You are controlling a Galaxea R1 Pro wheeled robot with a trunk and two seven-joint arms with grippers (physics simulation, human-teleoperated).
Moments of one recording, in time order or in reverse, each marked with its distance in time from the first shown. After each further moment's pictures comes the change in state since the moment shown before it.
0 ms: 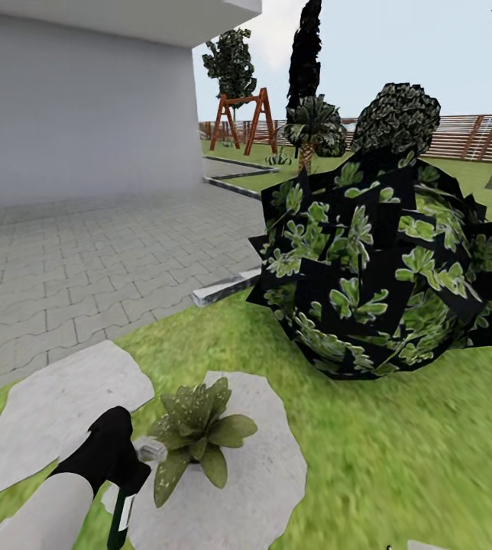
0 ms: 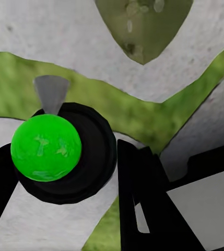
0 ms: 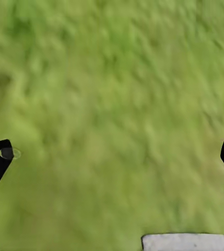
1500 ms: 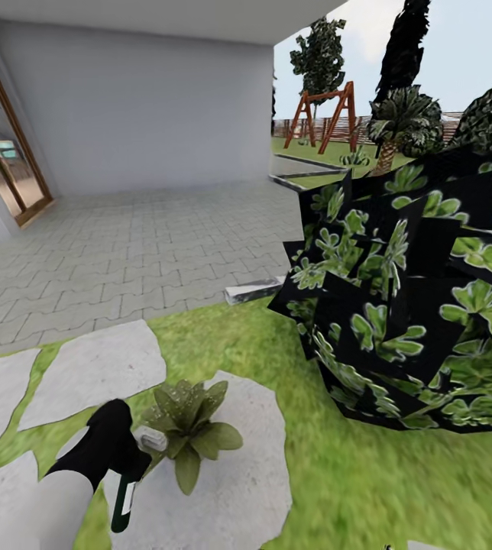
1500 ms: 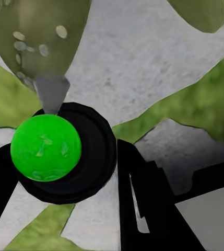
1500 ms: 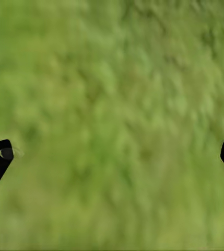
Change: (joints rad) left arm 0.002 -0.004 0.007 -0.070 -0.002 -0.001 0.000; right arm 0.000 0.000 0.000 0.000 0.000 0.000 0.000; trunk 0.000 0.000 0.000
